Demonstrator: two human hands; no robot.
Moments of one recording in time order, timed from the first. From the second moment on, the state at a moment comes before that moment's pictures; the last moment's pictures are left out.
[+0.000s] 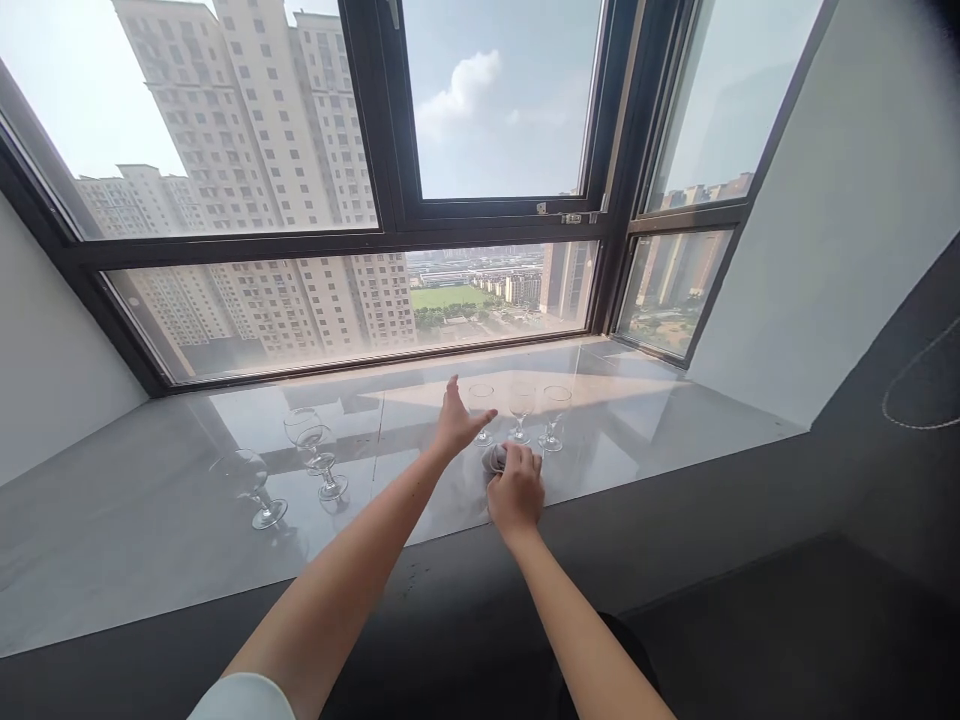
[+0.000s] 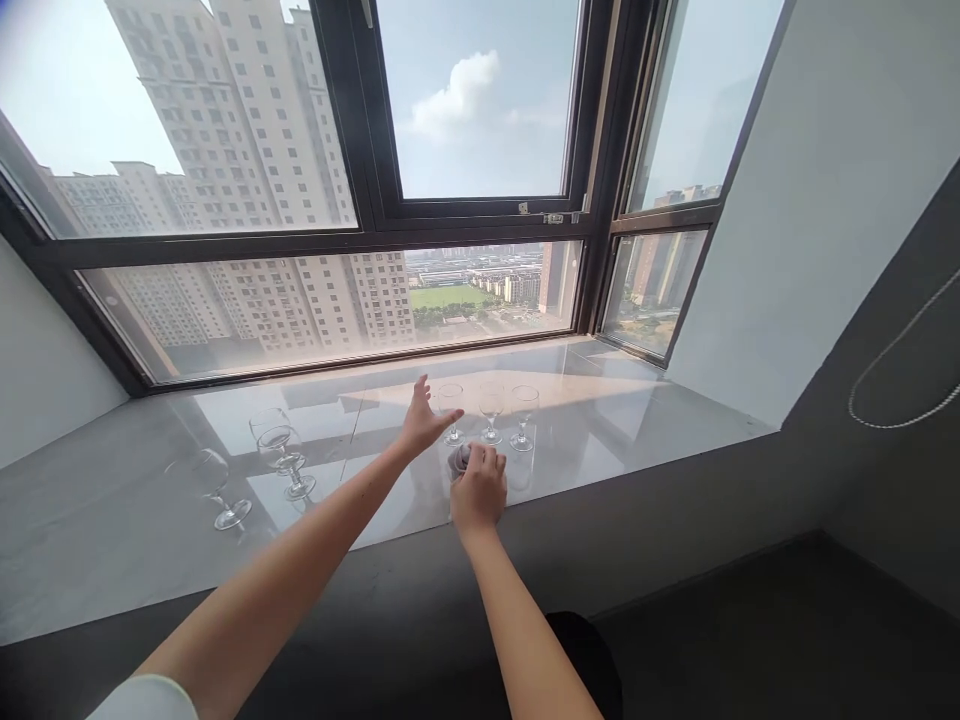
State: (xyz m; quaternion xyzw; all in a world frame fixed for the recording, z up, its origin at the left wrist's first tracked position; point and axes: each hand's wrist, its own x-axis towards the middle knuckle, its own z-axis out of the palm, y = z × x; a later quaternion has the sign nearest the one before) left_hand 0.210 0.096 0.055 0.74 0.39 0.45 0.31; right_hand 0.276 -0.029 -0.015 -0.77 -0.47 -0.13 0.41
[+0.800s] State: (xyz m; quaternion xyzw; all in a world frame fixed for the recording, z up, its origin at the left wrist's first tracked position) left_hand 0.068 0.152 0.123 0.70 0.68 0.18 0.13; right_hand 0.277 -0.026 -0.022 -0.77 -0.48 -0.14 0.40
